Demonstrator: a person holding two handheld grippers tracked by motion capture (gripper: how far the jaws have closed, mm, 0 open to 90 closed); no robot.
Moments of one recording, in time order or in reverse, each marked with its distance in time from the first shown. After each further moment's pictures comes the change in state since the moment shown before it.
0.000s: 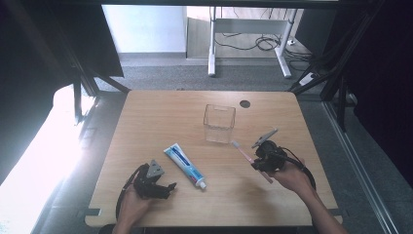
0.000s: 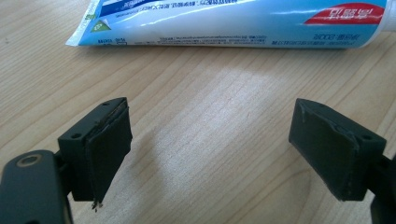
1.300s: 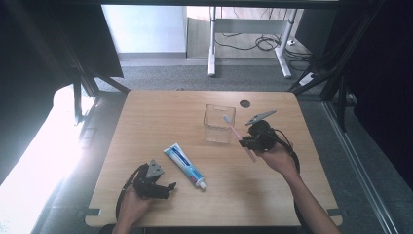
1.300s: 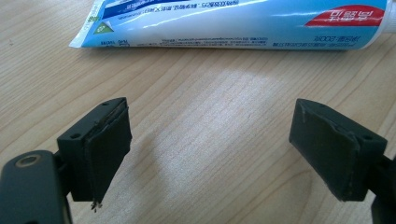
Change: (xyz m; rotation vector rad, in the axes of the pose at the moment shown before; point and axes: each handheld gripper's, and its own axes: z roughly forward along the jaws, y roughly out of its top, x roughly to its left) left arm 0.000 0.000 -0.001 -0.011 0.006 -0.003; right arm -0.018 0.052 -0.004 -0.221 0.008 0.072
